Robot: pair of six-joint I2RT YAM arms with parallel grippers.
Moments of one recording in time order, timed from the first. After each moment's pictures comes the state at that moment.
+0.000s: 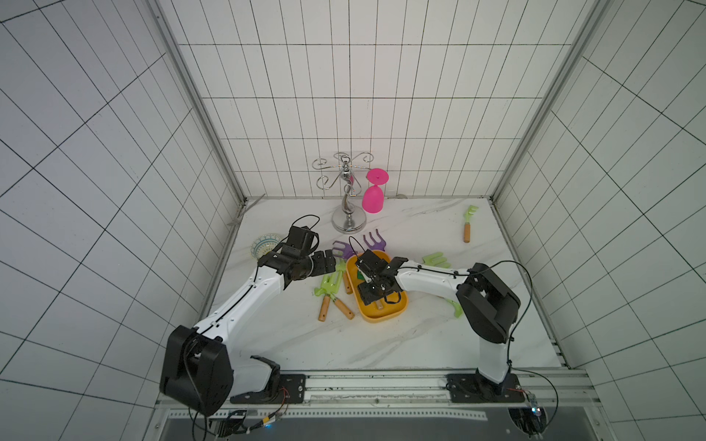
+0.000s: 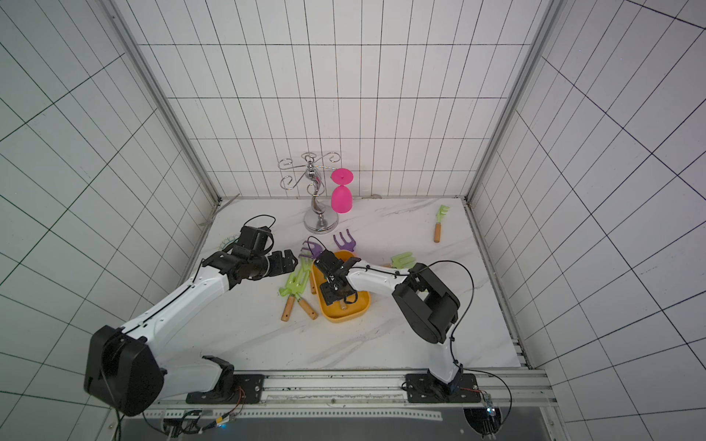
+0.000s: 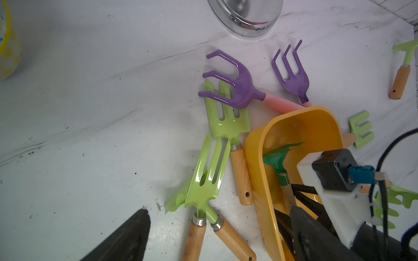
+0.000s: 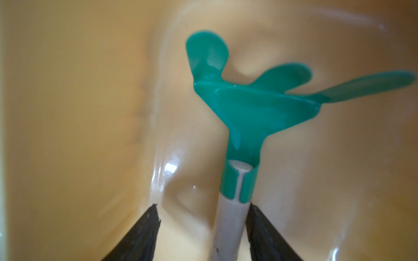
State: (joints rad) left arm -0.35 1.32 1.00 -0.63 0.10 -0.51; right arm 0.98 1.90 1.27 -0.60 0.05 0.36
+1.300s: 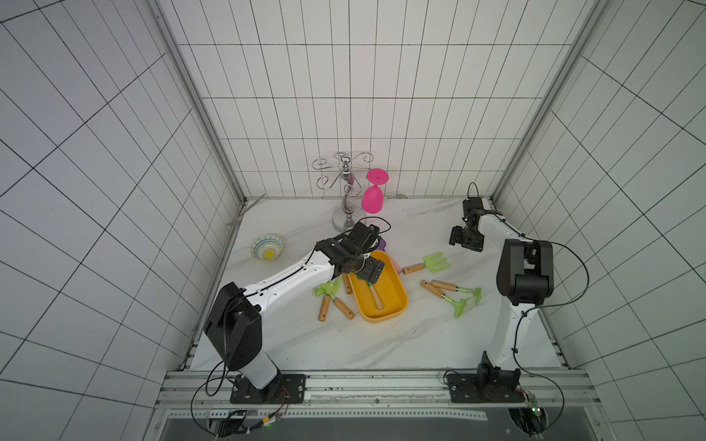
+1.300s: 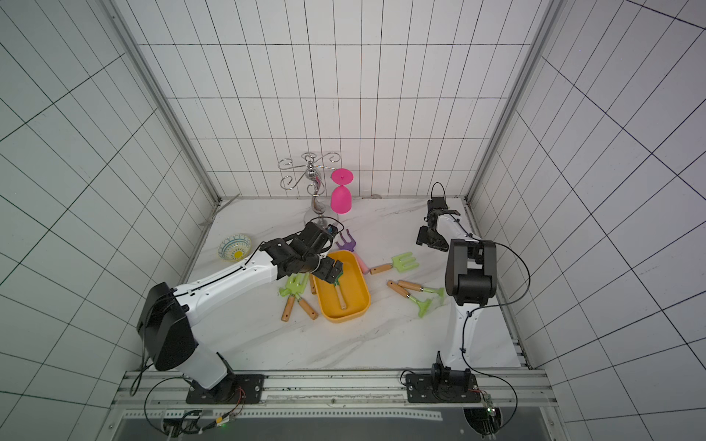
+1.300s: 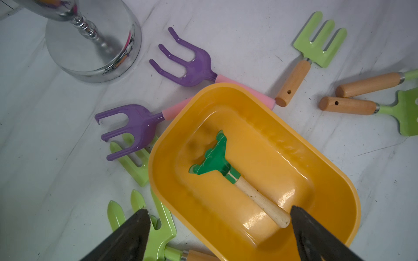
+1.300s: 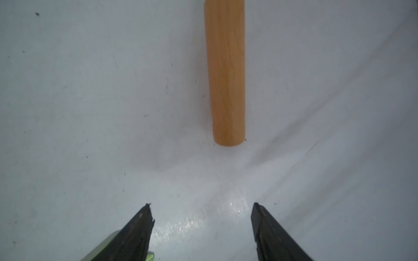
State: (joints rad) left arm -0.76 1.60 1.33 -0.71 -0.10 -0.17; right arm 0.05 2.13 1.65 -0.75 0.14 0.23
